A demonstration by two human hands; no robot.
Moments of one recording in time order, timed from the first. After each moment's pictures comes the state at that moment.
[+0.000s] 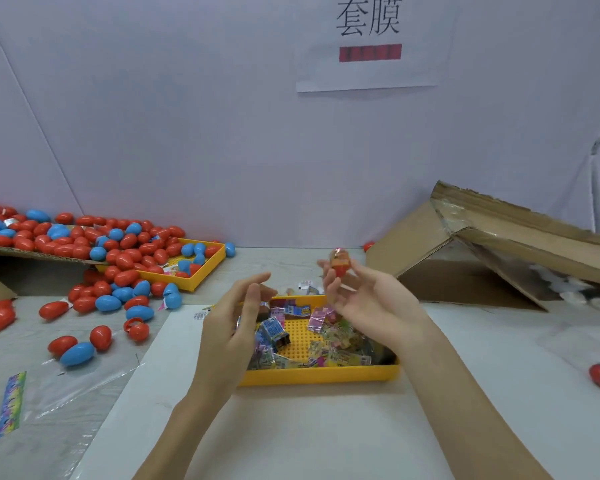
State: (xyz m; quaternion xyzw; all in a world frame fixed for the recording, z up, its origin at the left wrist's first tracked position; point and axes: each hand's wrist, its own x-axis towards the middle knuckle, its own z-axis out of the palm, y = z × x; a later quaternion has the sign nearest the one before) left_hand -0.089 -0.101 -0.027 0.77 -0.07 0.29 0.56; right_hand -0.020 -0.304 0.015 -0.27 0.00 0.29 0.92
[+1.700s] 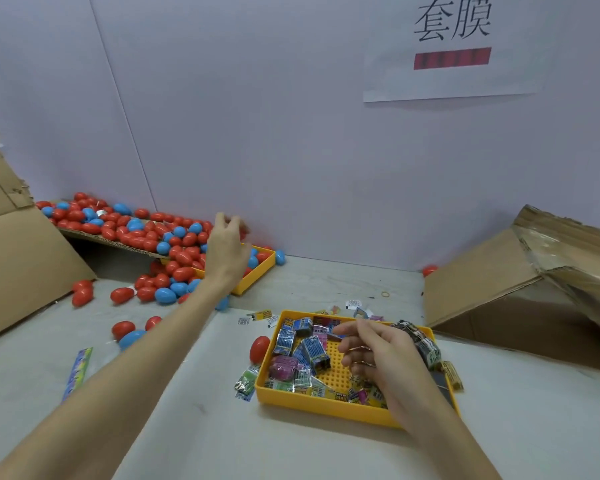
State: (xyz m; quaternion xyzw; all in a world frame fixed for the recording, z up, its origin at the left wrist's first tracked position) left_hand 0.057 0.028 0.011 0.89 0.12 0.40 0.21; right_hand -0.024 -0.270 -0.034 -0.64 -0.09 0.16 0.75
